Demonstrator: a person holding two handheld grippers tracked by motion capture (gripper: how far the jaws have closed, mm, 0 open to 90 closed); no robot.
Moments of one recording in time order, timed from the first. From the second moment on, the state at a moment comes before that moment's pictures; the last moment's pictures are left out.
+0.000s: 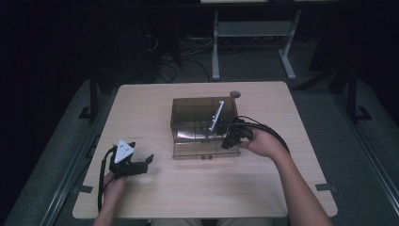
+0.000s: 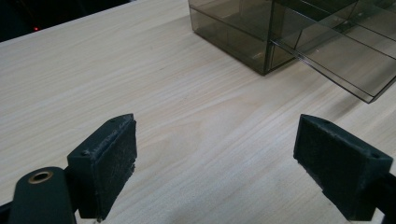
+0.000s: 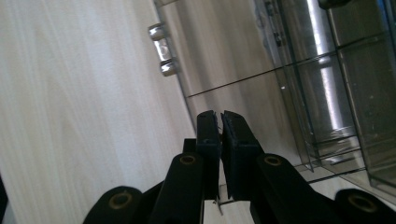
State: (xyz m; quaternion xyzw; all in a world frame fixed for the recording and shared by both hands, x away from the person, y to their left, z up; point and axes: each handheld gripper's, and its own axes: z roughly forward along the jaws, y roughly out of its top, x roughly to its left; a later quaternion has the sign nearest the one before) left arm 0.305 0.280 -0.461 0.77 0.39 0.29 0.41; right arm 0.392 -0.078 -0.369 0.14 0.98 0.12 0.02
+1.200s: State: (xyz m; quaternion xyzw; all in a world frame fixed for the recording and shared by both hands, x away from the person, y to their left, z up) left arm 0.305 0.280 -0.461 0.77 0.39 0.28 0.42; right arm 0.417 -0.066 -0.400 0.16 0.98 0.08 0.02
